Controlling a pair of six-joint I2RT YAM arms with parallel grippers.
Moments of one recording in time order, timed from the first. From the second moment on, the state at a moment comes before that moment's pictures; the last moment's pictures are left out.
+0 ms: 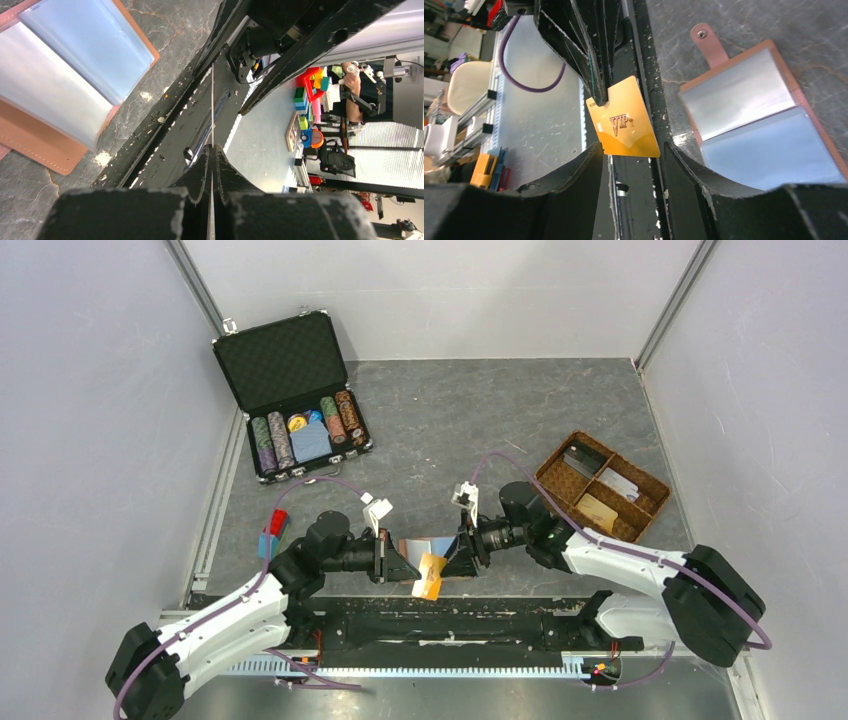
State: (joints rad) left arm -0.75 0.72 0.27 0.03 0.61 -0.79; right arm 0.78 1.20 0.49 0.24 -0.81 0.29
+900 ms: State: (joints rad) left arm -0.75 0.73 0.27 0.09 0.65 -0.80; right arm 0.75 1.26 0.49 0.41 -0.94 0.40
